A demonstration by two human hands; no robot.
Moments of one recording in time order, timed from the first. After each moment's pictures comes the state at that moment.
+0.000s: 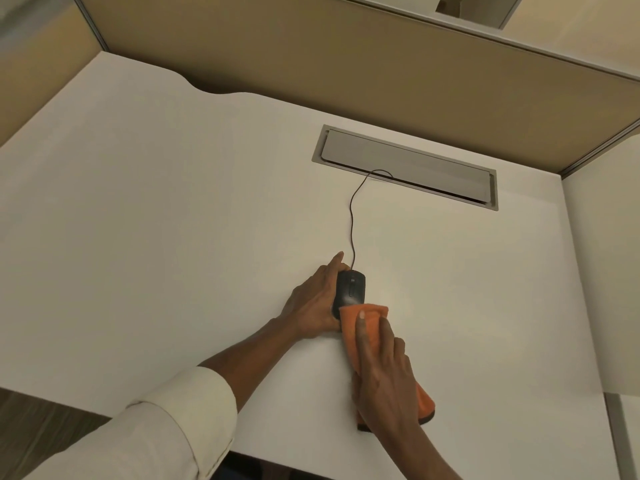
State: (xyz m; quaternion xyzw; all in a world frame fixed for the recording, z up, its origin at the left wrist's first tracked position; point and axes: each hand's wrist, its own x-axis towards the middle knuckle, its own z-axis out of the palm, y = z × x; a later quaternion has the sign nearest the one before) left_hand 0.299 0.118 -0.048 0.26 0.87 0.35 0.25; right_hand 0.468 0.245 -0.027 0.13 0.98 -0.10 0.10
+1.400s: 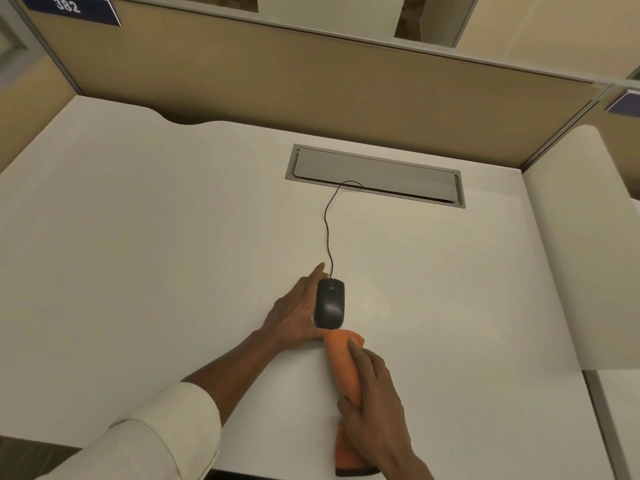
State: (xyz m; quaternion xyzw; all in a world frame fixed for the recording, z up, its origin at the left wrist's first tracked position) left_hand 0.299 0.118 -0.037 0.26 0.88 0.31 0.25; right_hand 0.502 0.245 -0.004 0.22 0.90 -0.35 0.14
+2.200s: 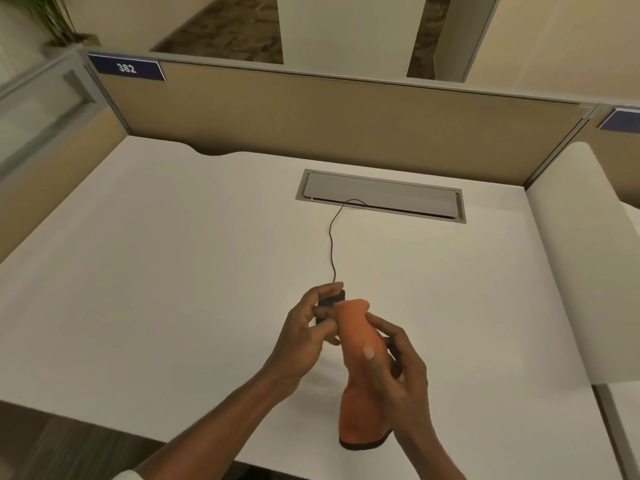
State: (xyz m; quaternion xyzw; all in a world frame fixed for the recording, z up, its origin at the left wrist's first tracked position) left_hand 0.389 0.135 0.078 0.06 0.73 0.65 0.23; right_hand 0.498 0.274 0.073 0.22 0.73 -0.64 -0.11
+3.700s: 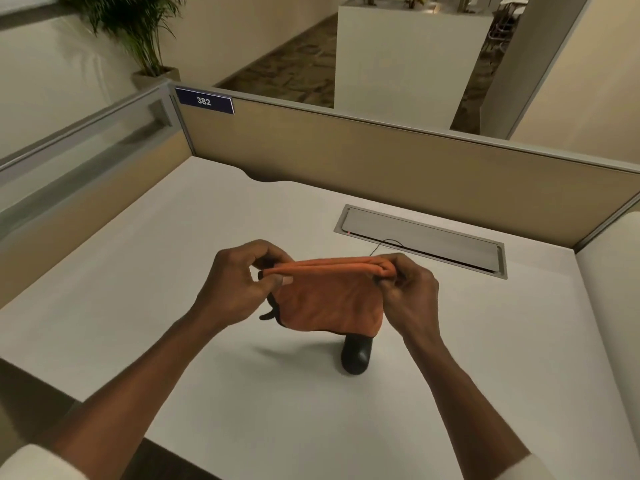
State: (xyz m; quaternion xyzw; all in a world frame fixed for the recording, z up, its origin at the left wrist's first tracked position) left_hand 0.297 0.018 0.177 0.17 0.89 0.42 -0.06; right_hand 0.326 0.292 0.129 0.09 0.84 -0.51 -0.19
